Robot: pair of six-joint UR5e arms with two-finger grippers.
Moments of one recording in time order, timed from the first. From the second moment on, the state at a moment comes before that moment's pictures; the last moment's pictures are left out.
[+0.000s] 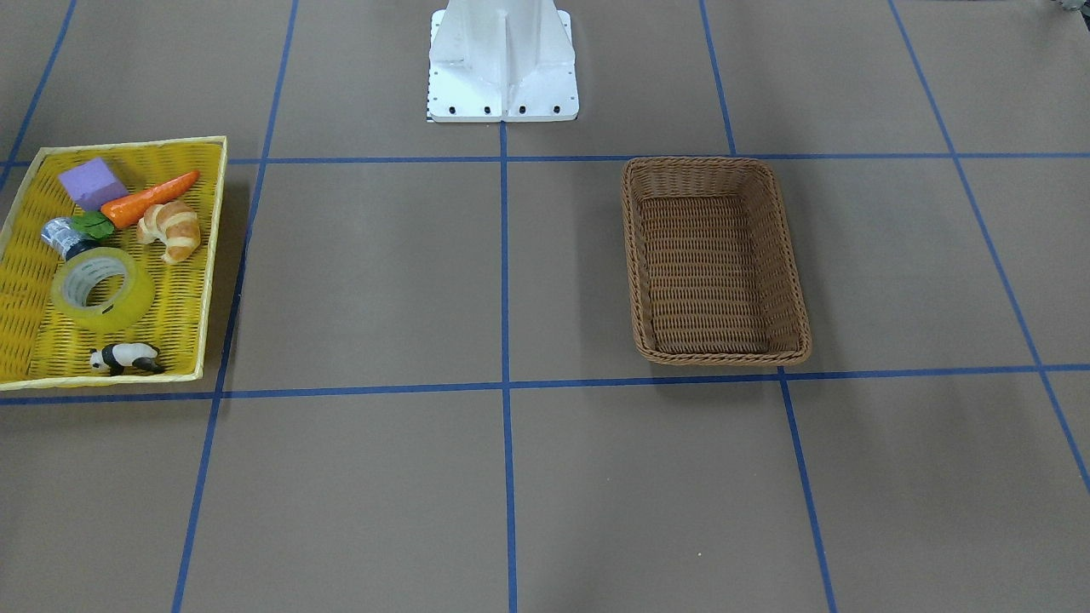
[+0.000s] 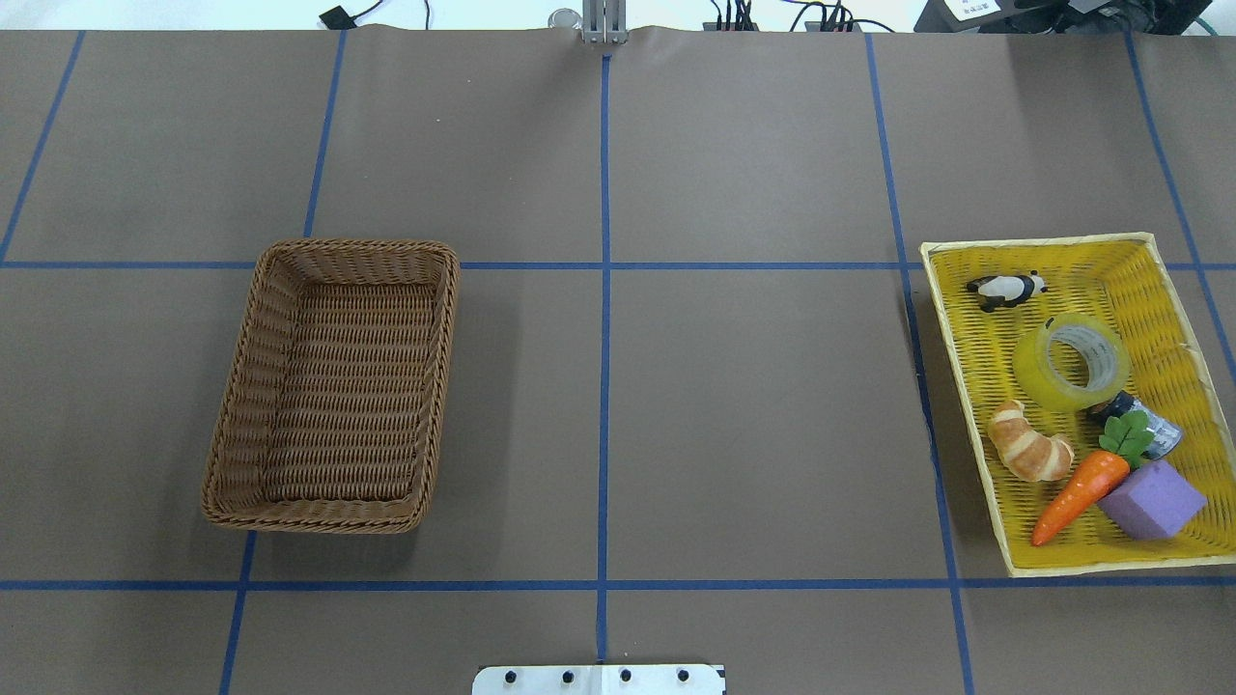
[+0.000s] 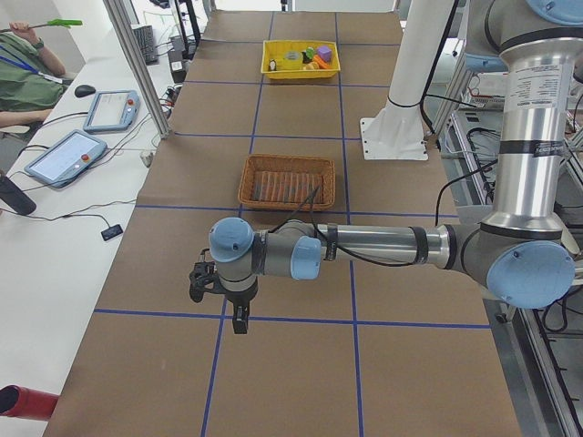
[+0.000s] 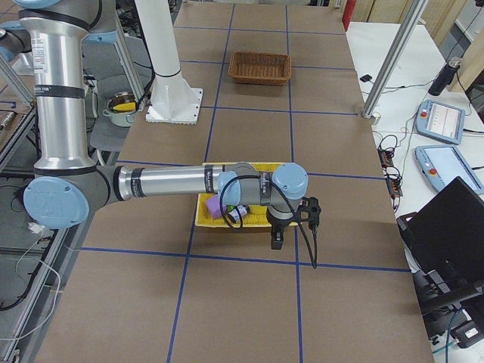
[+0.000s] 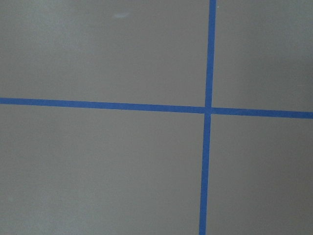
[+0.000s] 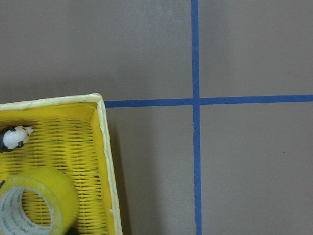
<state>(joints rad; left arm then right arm) -1.56 -1.58 -1.57 -1.64 -2.30 -0.10 1.53 -1.57 1.66 -1.62 2.40 0.08</state>
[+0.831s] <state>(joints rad) -1.55 -1.58 -1.58 -1.64 -2.30 -0.11 1.50 -1.52 1.77 -1.58 2.41 0.12</state>
